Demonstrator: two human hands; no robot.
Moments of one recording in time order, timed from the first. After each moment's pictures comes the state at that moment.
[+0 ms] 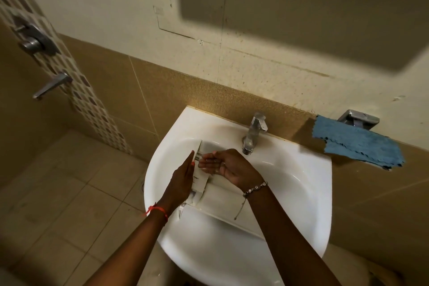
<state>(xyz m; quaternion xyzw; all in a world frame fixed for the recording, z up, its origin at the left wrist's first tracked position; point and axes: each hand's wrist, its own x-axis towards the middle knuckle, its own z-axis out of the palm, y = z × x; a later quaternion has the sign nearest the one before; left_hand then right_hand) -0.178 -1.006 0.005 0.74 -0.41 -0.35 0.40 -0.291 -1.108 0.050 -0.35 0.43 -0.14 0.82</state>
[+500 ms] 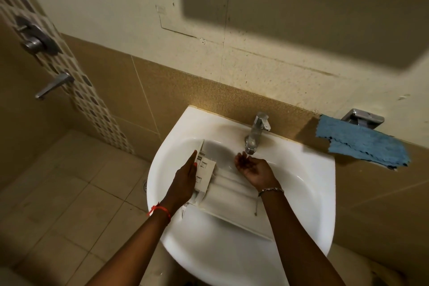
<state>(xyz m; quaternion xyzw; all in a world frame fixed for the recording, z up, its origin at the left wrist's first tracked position) -0.181 -1.004 0.009 0.74 -0.42 -0.33 0.40 -0.338 -1.134 0.009 0.01 0.44 -0.36 0.82</state>
